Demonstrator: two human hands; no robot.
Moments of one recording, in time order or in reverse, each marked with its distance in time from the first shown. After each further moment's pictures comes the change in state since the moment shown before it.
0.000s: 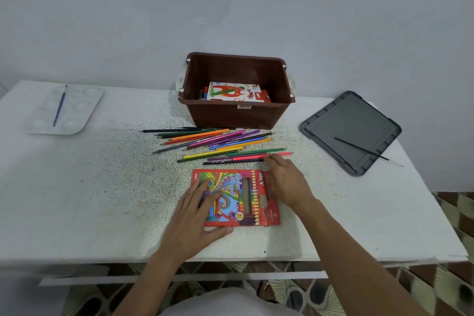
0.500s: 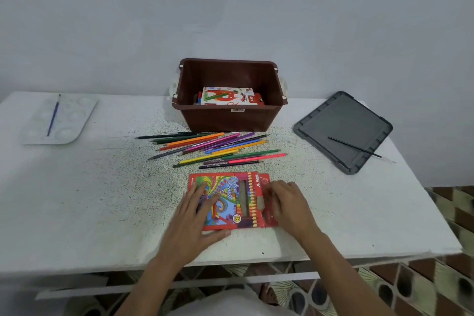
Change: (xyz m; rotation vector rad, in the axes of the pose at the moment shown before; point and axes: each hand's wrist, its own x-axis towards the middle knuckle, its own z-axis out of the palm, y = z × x) left_hand 0.000 -0.002 0.001 -0.002 0.003 0.039; right_hand -0.057 0.000 0.021 0.247 0.192 0.005
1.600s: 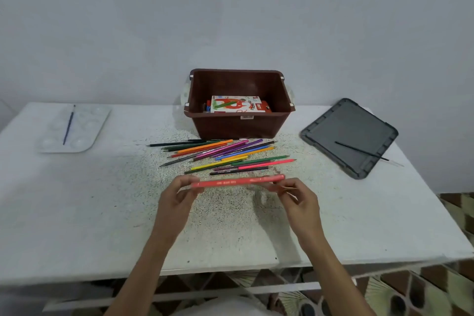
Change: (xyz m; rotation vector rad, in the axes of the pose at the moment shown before) left_hand 0.028 -0.006 -0.070 -0.937 0.281 -0.382; right_hand -0.004 -0.063 -0.025 0.796 0.250 0.339
